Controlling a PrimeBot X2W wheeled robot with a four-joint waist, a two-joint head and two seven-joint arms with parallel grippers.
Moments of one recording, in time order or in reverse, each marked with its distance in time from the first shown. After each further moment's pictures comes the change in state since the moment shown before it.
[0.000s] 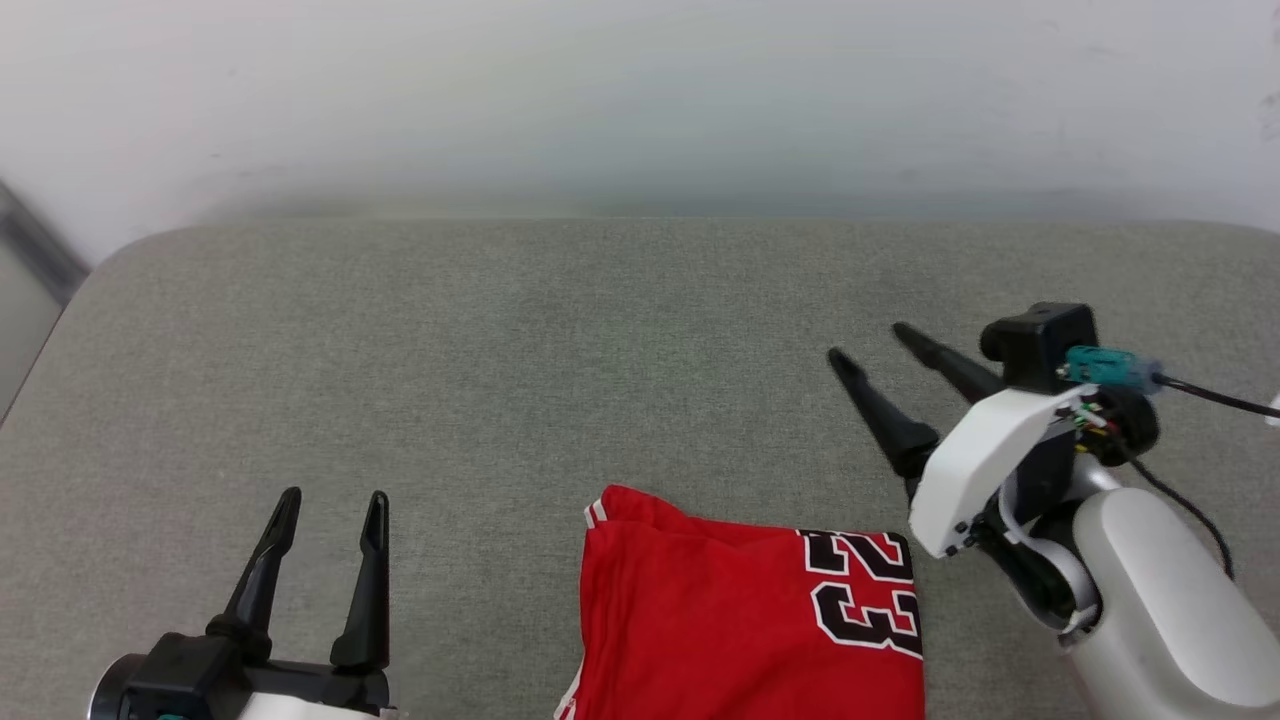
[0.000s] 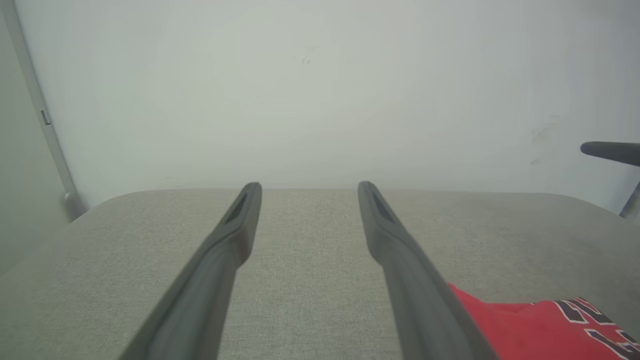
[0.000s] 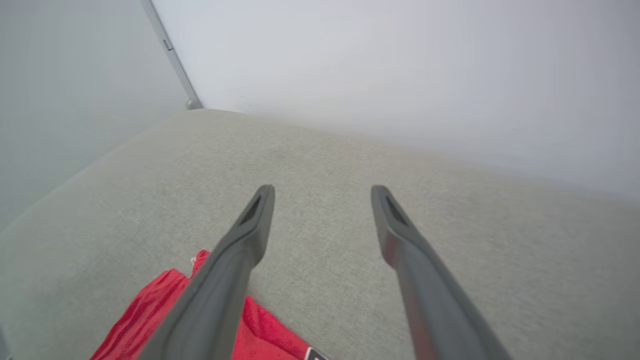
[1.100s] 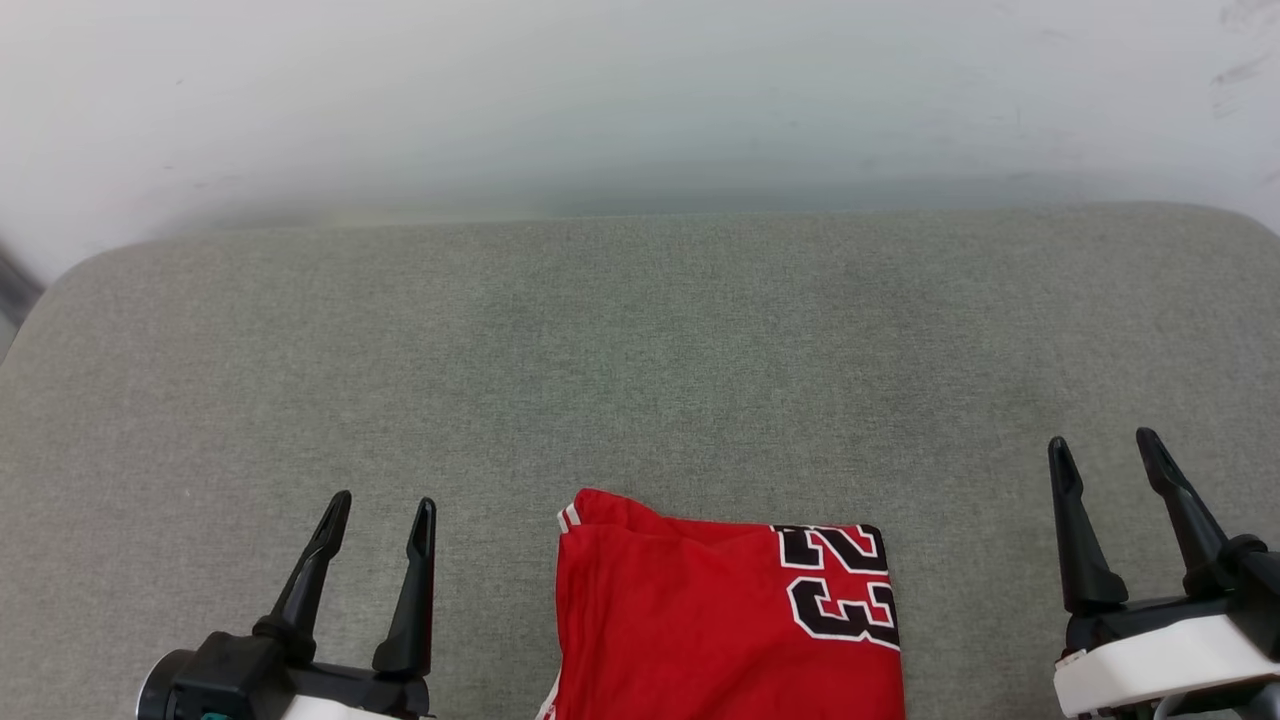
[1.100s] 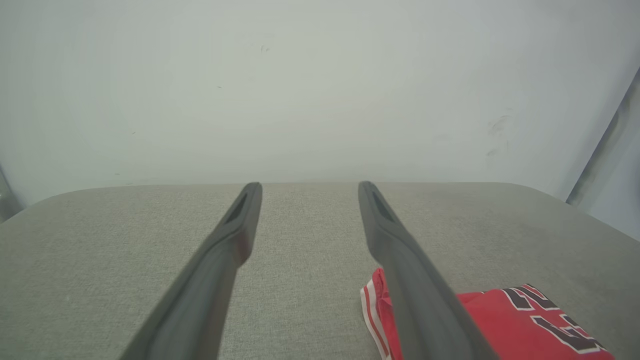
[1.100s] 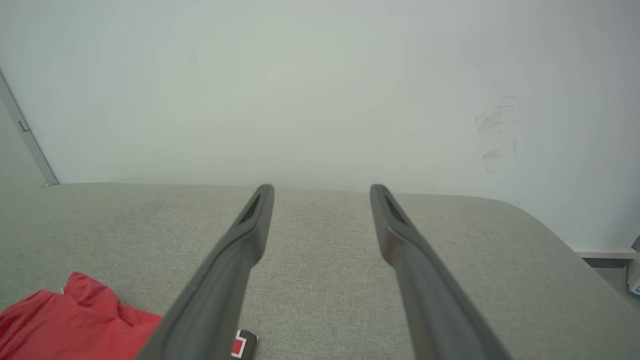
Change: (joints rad) left arm -0.003 -0.011 -0.063 0.007 -0.007 0.000 0.000; right arm 0.506 0.132 -0.425 -0.402 -0.367 0.000 -0.314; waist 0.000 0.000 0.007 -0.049
